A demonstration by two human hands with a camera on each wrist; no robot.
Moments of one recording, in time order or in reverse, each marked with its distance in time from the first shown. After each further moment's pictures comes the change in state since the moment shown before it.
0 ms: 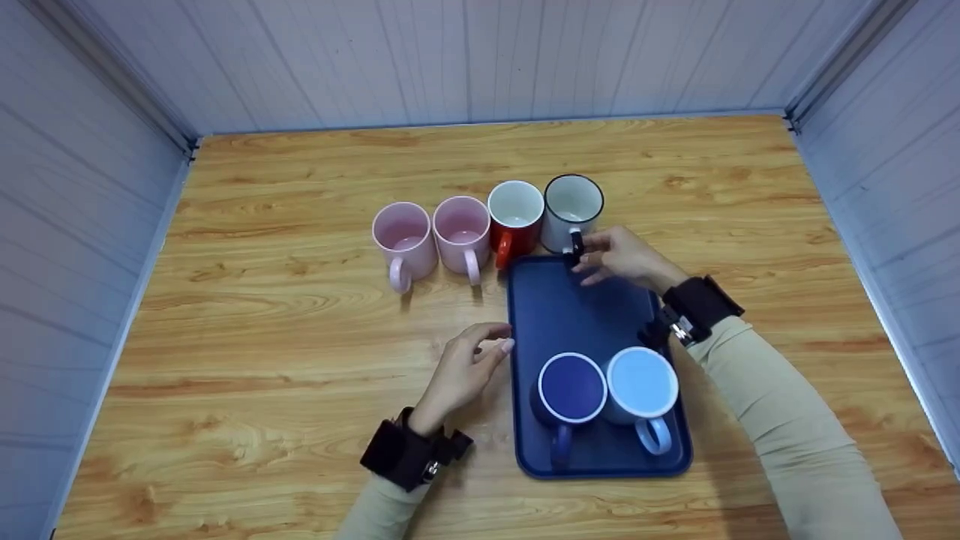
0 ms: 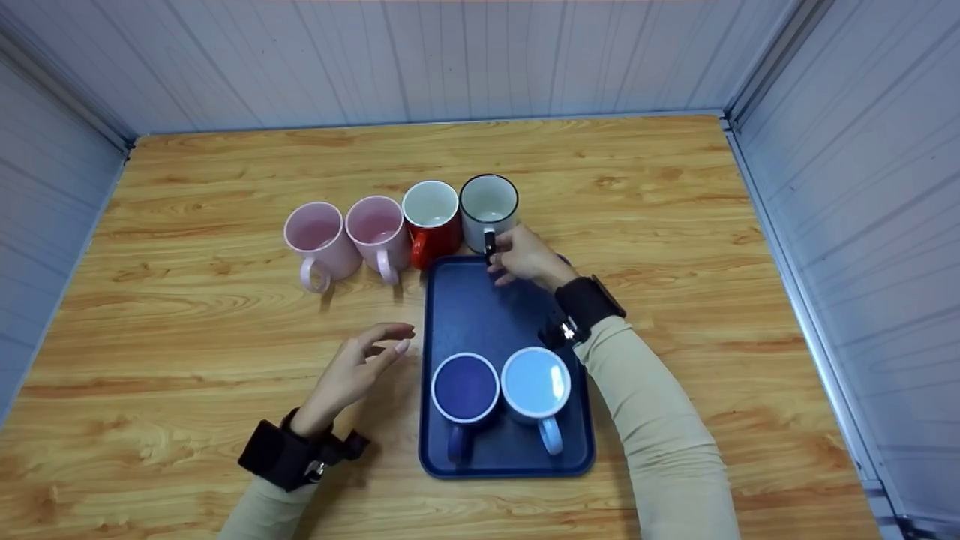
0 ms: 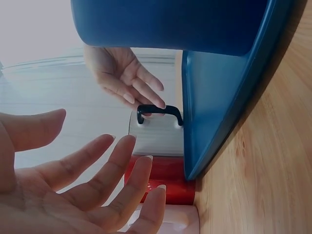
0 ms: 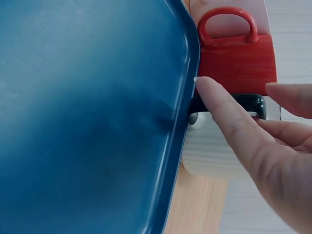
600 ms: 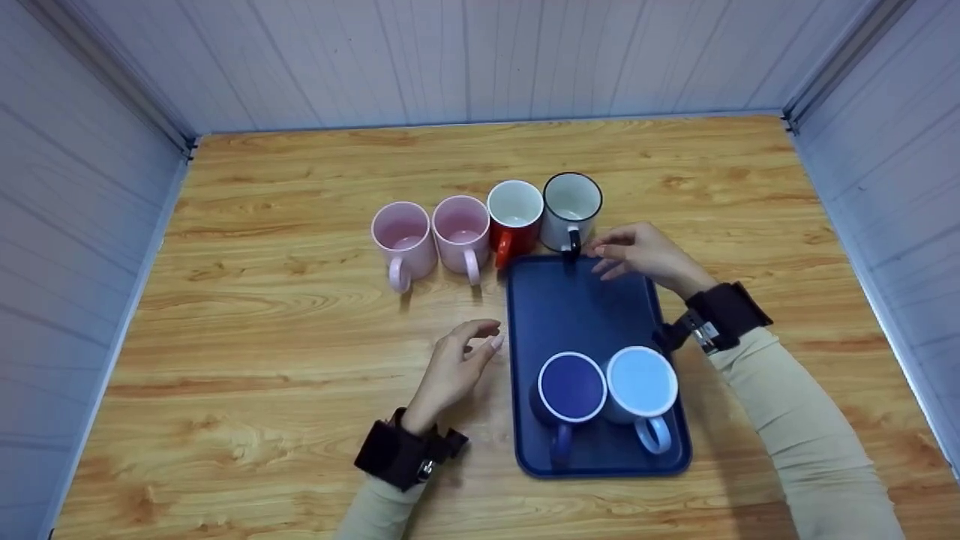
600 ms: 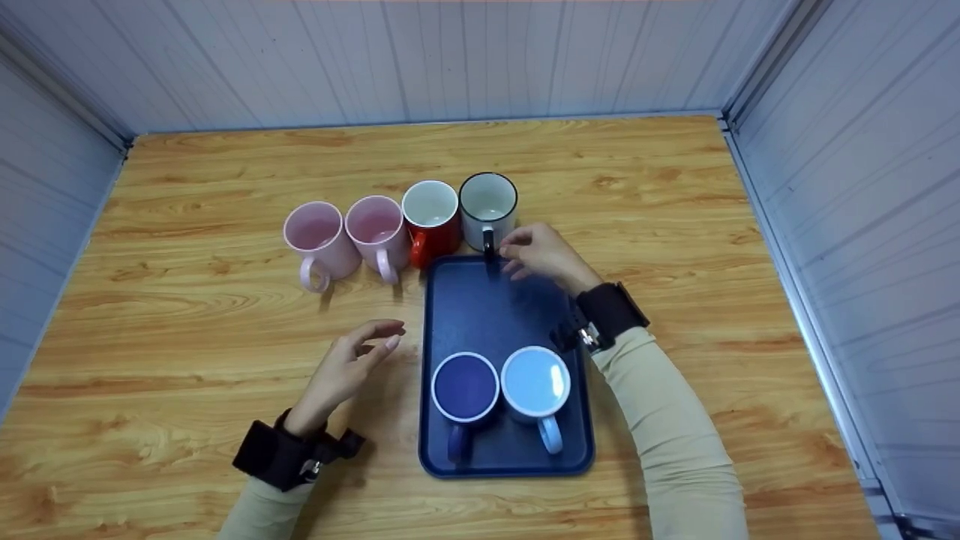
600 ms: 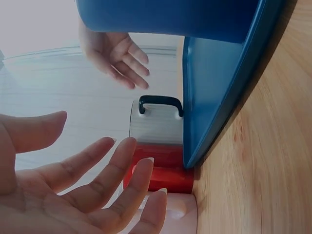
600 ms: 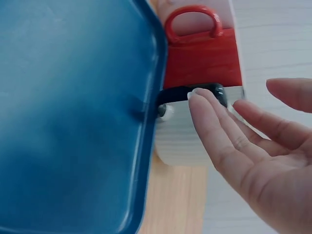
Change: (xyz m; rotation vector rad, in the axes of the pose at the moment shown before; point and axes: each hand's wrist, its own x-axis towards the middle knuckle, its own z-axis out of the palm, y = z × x) left_hand -0.001 -0.005 -0.006 -0.009 0.040 -0.042; right_hand -0.025 -0.008 -0.014 -0.123 0.062 -0.056
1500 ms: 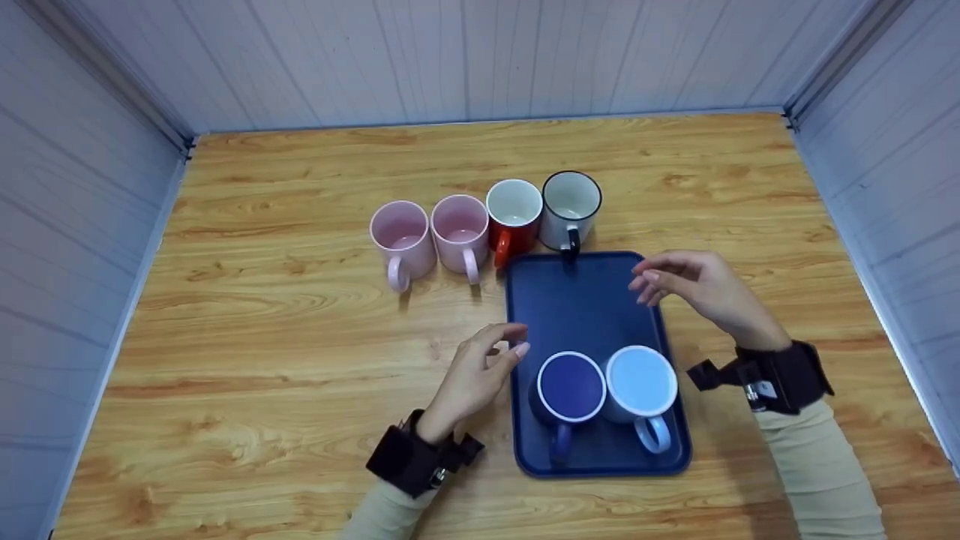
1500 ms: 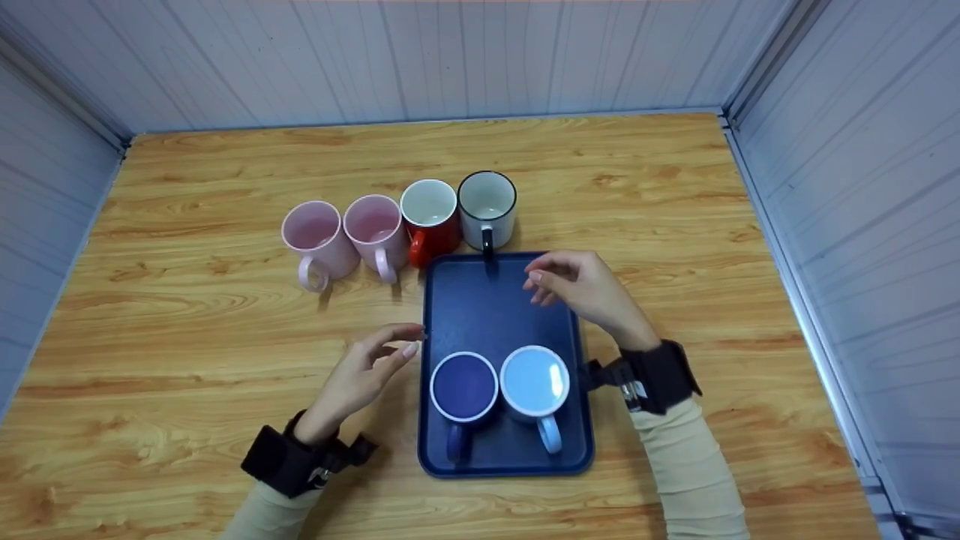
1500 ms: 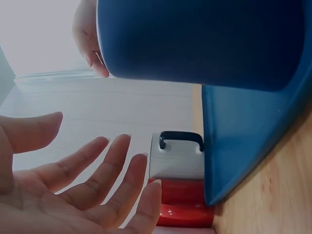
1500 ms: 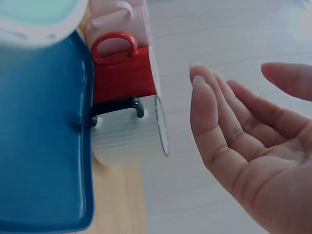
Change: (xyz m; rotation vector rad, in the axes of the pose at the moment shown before) left_hand -0.004 0.024 0.014 -0.089 -0.078 0.075; right_hand -0.081 0.003 -0.008 -0.010 0.078 -0.287
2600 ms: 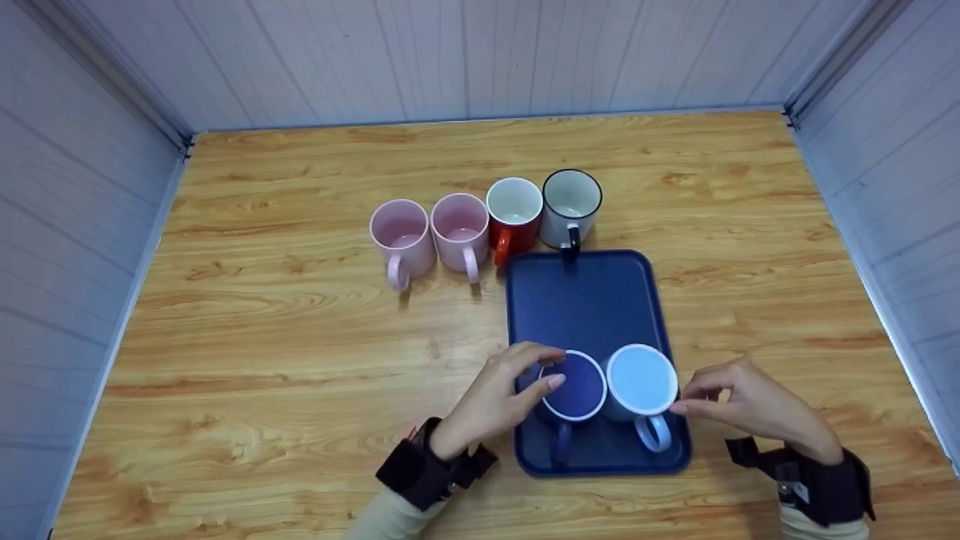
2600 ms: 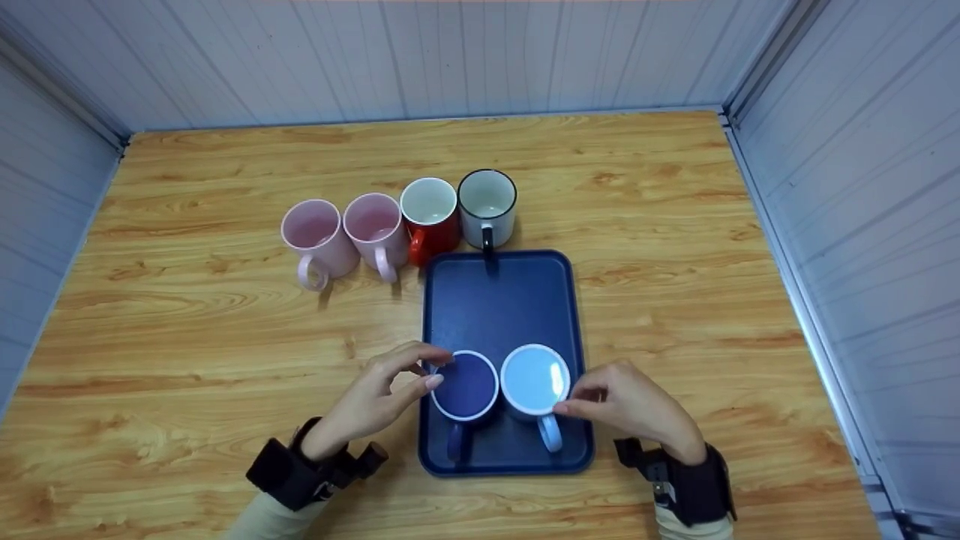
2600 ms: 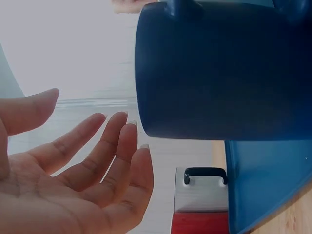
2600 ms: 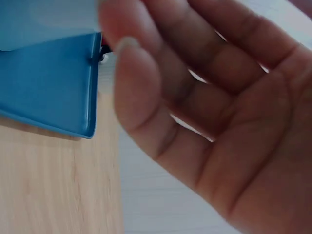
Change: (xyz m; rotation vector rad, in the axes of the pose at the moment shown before) left_hand -0.010 0.021 0.015 0.072 -0.185 0.172; right_hand -0.099 0.036 0.012 -0.372 -0.237 -0.188
